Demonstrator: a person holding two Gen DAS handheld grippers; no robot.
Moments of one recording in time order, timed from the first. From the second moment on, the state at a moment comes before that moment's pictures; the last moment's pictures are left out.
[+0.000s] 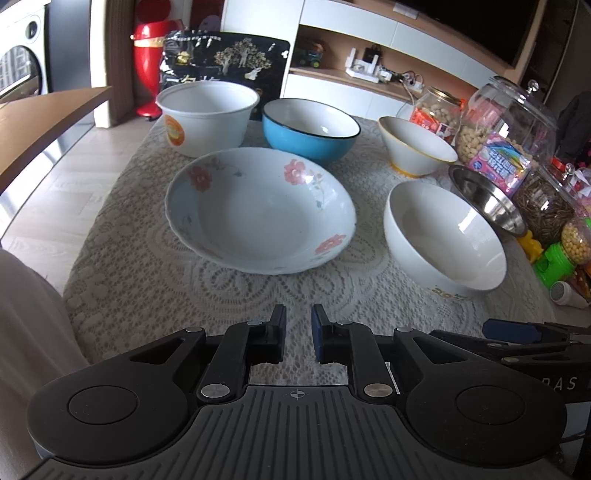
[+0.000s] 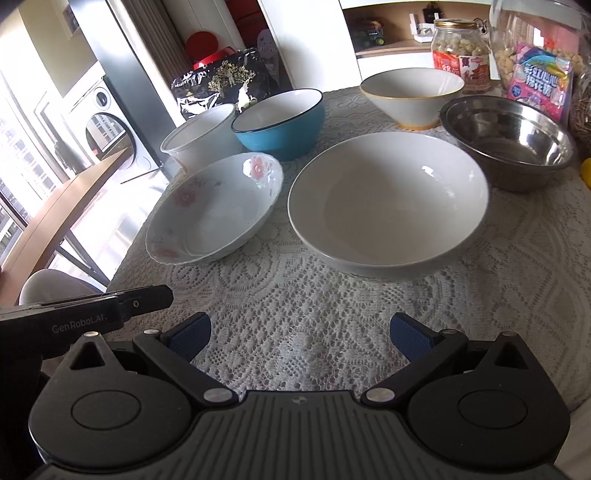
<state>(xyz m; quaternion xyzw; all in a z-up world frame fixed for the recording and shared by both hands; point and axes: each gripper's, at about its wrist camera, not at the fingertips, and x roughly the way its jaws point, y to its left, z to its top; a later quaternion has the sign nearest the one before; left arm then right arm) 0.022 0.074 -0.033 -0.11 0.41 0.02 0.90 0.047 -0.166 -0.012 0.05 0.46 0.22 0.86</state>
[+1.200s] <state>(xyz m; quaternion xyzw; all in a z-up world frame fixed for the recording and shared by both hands) 0.090 0.236 -0.033 -0.27 0.38 0.04 0.88 0.148 -0.055 0.045 -0.12 0.43 0.27 0.85</state>
